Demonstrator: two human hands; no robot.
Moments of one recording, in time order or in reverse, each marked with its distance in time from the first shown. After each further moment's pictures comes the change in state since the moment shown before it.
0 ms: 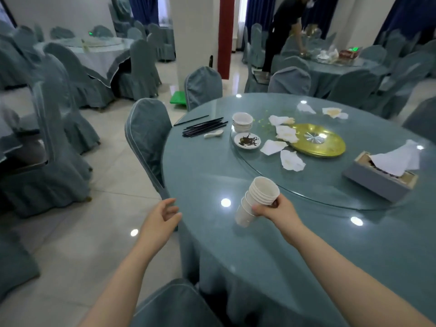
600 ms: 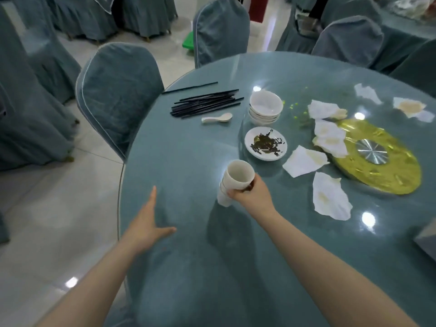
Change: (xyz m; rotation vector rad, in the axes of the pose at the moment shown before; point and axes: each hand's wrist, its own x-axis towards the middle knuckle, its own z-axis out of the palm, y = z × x) left_hand 0.276 -0.076 0.095 0.385 -0.103 -0.183; right_hand 0.336 0.043 0.037 -0.224 -0.104 0.039
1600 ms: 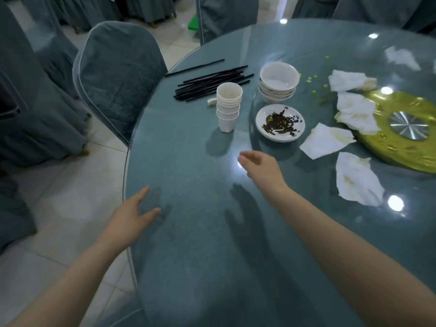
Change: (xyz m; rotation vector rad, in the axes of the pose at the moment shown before) left_hand -0.011 0.000 -0.028 0.236 0.161 -0.078; right_hand 0.023 -0.012 0.007 -0.050 -0.047 0.092
